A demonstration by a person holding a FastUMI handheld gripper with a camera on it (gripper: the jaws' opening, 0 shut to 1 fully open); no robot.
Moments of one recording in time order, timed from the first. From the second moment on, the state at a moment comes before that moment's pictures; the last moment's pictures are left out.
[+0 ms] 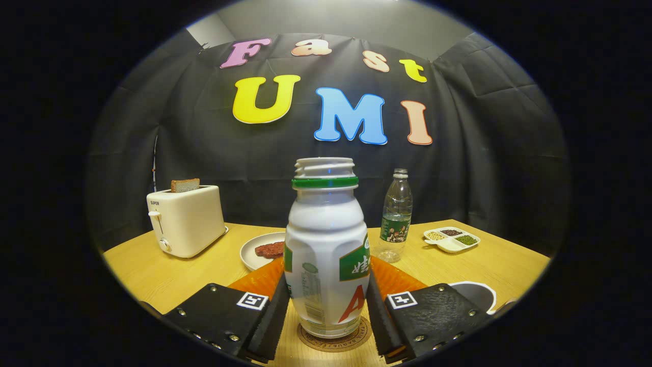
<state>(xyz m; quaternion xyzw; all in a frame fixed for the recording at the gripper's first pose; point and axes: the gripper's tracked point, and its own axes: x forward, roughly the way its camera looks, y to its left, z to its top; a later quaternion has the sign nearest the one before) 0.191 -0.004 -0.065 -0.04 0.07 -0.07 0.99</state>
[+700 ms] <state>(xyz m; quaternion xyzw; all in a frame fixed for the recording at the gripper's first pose) 0.193 -0.012 -0.084 -0.03 0.08 -0.07 0.99</state>
